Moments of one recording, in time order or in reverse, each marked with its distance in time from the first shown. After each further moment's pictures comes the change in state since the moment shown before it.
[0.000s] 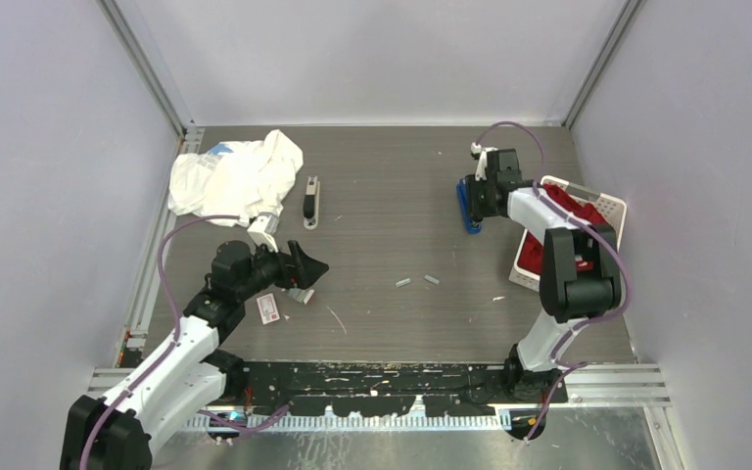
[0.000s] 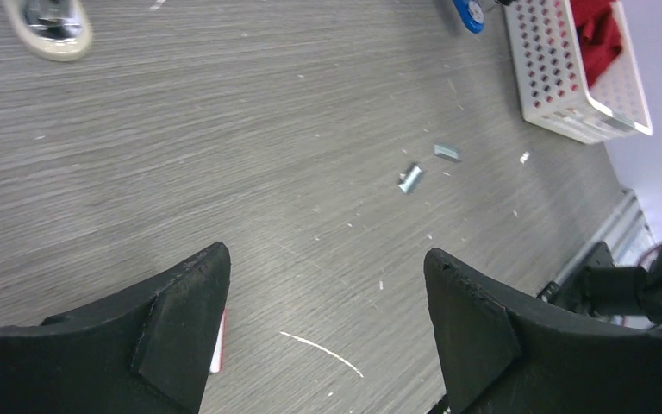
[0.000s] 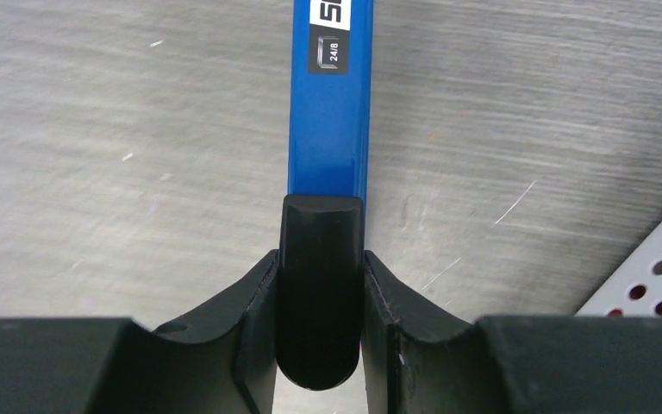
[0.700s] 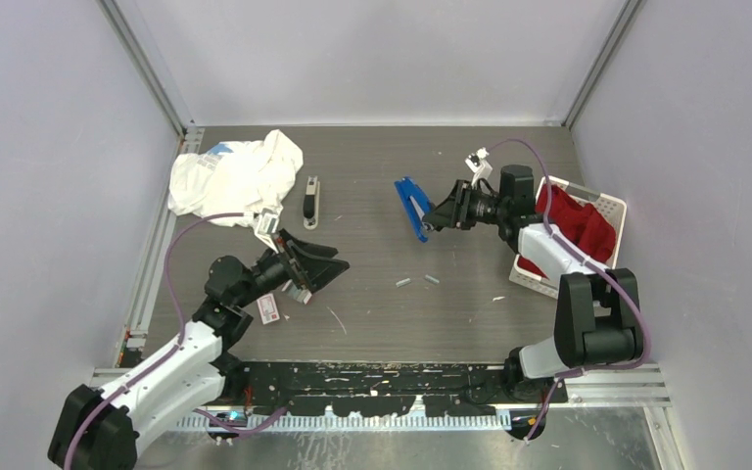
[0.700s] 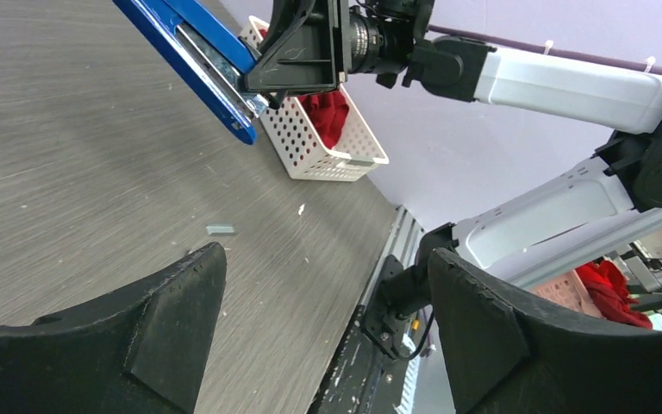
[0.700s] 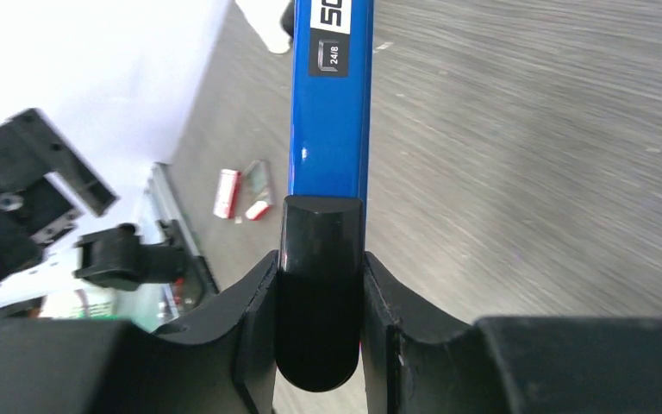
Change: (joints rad) left arm -0.139 -0.013 -0.080 0.576 0.196 -0.327; right arm -0.018 -0.312 -0.307 0.343 -0.864 0.392
